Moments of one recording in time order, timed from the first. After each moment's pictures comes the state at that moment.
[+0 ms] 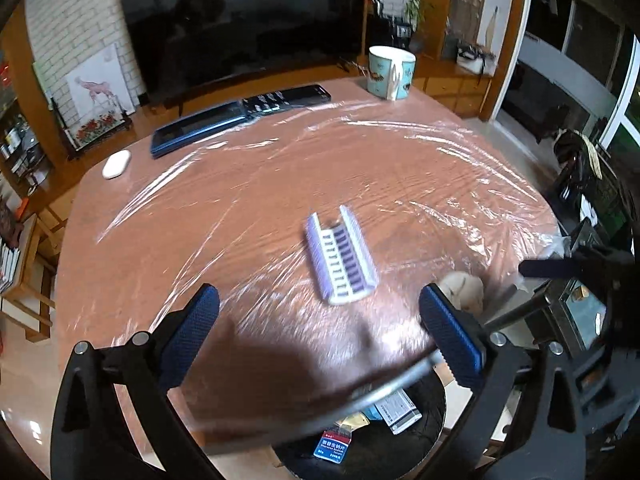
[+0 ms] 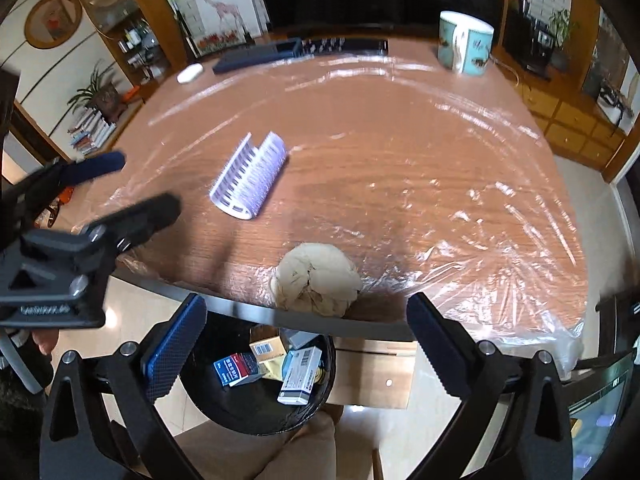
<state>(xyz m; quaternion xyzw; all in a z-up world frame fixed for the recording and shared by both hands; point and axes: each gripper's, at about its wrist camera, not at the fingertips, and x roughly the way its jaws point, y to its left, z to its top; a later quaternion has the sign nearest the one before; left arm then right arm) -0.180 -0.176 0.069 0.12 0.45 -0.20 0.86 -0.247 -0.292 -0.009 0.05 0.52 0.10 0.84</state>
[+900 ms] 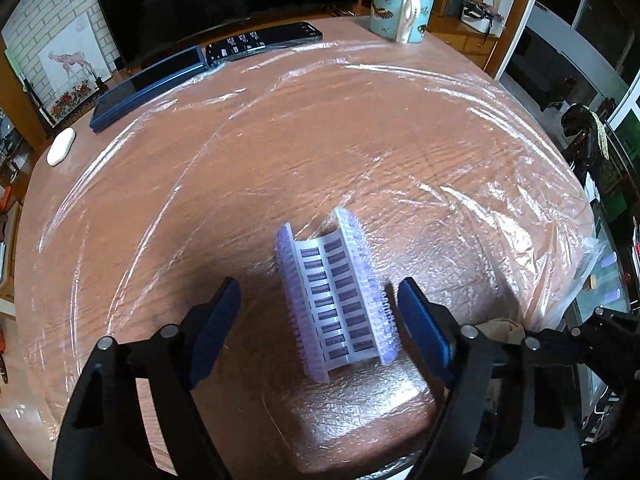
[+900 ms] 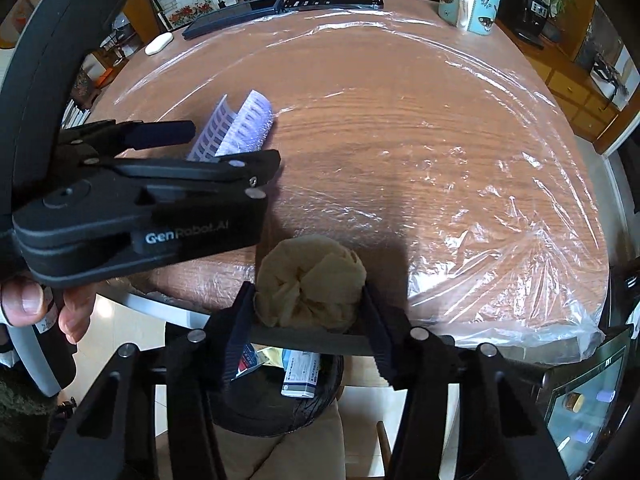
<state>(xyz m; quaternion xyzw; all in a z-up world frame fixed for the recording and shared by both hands) -0.126 -0.206 0.012 0.13 0.52 -0.21 0.82 -0.222 -0.273 -0.037 0.05 0.57 0.06 0.82</state>
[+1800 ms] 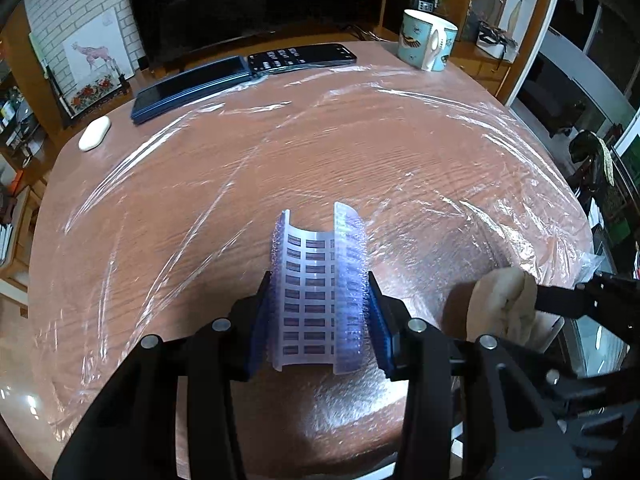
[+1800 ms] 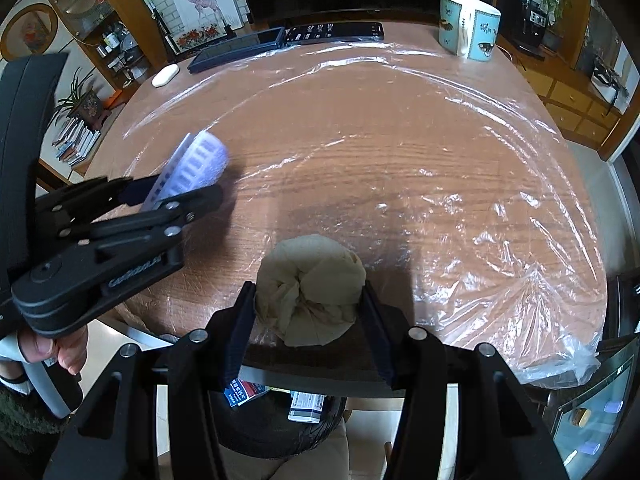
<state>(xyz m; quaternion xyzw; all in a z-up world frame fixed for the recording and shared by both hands) -0.134 -0.171 0.029 0.10 0.50 -0.18 0.84 -0.209 -0.286 -0.016 0.07 0.53 0.08 0.84</state>
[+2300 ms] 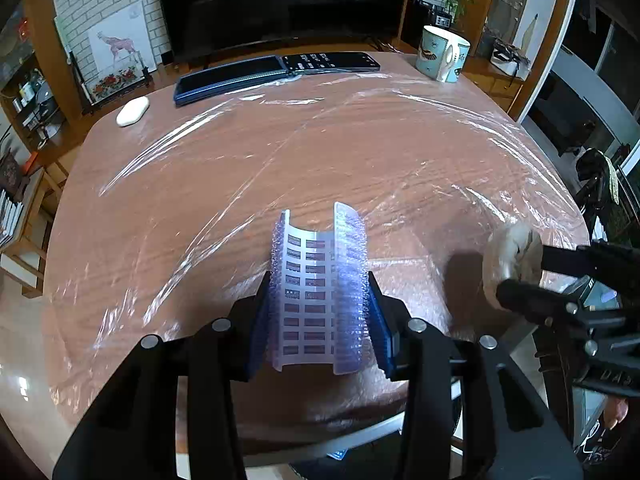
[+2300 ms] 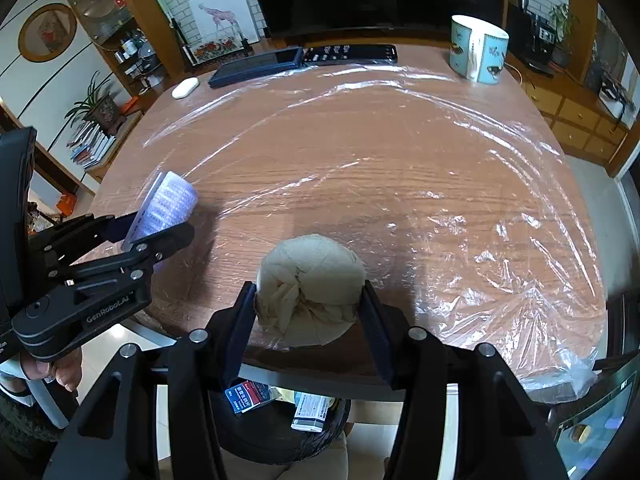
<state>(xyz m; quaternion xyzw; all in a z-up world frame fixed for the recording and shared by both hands) -0.164 -0.139 0.038 0.08 0.49 -0.16 0.86 -0.218 -0.283 0.001 0.06 0.50 0.11 0.86</state>
